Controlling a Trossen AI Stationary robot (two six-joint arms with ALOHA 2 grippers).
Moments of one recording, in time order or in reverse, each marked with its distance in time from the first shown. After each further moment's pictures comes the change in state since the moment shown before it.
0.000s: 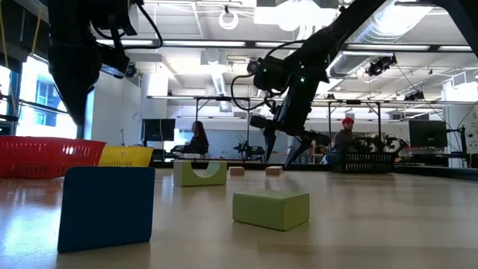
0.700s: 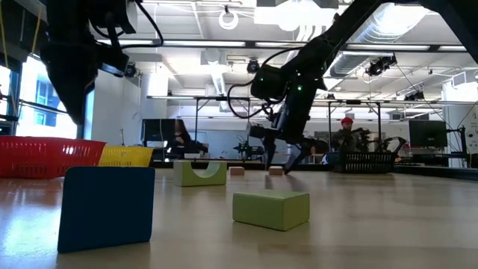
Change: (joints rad) left arm -0.026 0.000 0.000 0.000 -0.001 0.041; right arm -0.007 0.059 0.005 -0.017 0.025 -0.046
